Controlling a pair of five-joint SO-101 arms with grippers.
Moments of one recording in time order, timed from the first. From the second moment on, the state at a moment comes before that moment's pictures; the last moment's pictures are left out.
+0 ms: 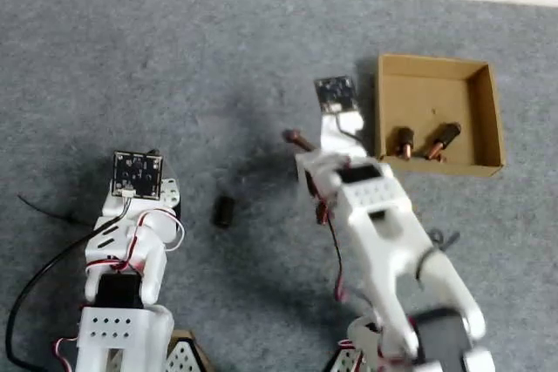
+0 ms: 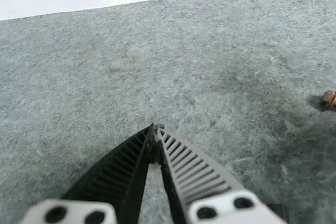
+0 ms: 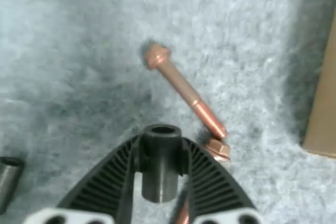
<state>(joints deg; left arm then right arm) -5.2 -86.0 91.1 26.2 -2.0 -19.1 -21.8 50.8 28.9 -2.1</state>
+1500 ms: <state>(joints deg) -5.2 -85.9 93.5 21.7 -4.5 -6.9 -70.5 94.3 6.4 1.1</state>
